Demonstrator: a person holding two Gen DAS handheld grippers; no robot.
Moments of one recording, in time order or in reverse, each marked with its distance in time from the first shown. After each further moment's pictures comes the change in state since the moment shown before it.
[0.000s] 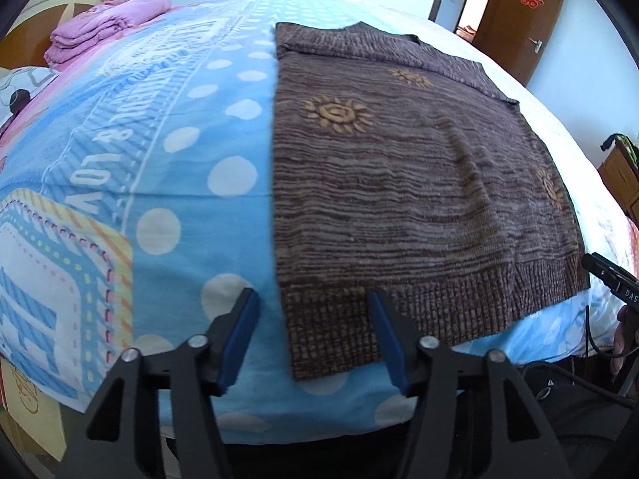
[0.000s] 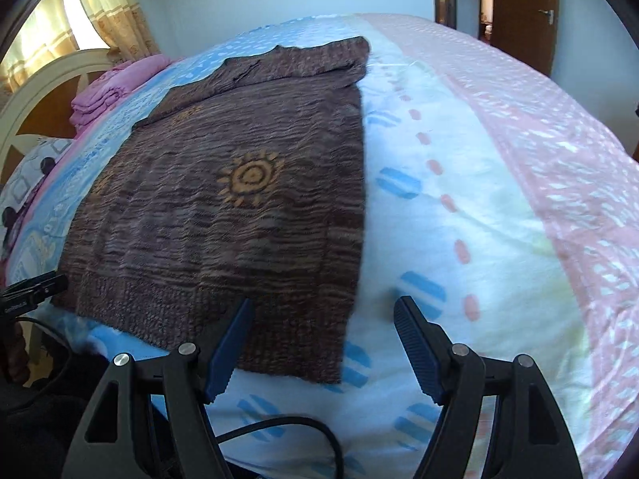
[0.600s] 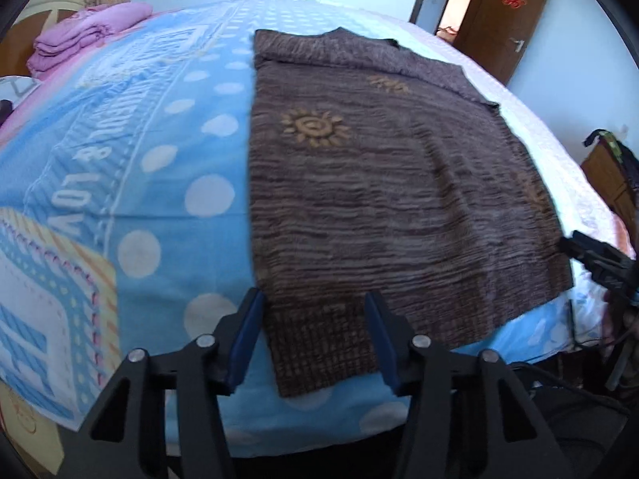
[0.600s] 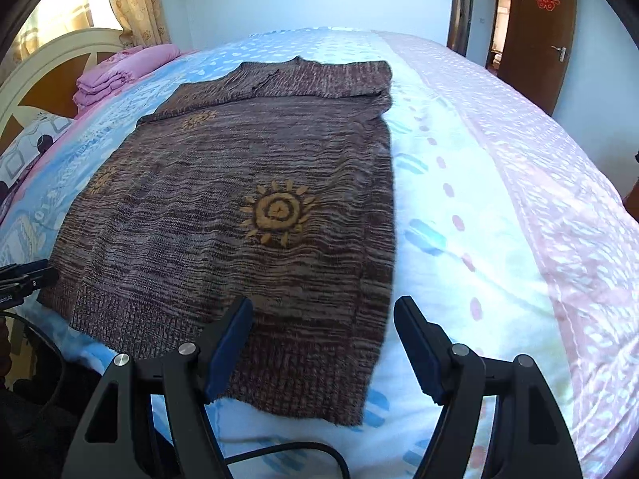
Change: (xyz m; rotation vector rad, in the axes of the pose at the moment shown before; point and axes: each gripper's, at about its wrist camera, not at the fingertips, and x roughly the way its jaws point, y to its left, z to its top) left arm -0.002 -0.002 0.008 0.030 -0.021 -0.050; right arm -0.003 0.025 0.024 -0.098 -0.052 -0.094
